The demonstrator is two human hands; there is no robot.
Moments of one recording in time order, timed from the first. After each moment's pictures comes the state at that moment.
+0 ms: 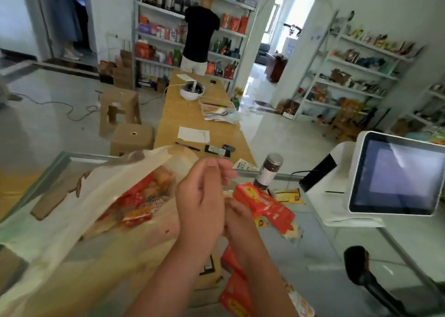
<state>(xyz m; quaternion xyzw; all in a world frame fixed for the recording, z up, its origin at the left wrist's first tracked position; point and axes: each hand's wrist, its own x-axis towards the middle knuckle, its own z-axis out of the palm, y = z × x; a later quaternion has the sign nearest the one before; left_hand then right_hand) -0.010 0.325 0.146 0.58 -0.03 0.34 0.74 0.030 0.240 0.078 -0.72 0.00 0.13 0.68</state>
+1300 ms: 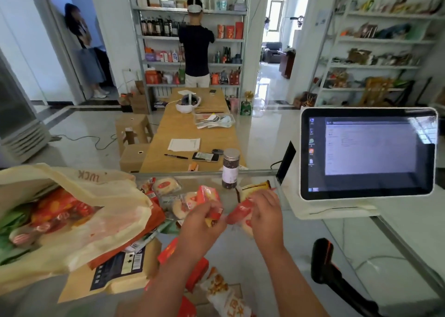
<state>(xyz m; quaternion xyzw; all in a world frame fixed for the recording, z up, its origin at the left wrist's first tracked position) 0.049 0.150 0.036 0.86 -0.01 0.19 0.48 0.097 -0.004 0.035 -0.83 -0.16 -0.36 0.40</state>
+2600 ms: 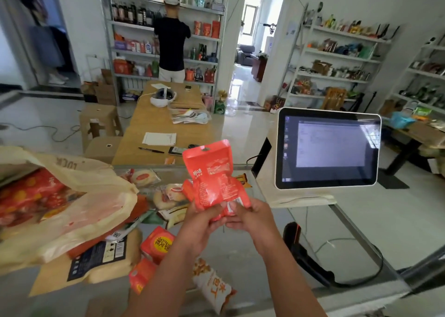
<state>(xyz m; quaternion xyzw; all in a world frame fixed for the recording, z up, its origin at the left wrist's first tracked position) 0.030 0.116 0.057 0.47 0.07 -0.05 0.88 0.026 -0.012 0.091 -0.71 0.04 0.07 0.70</state>
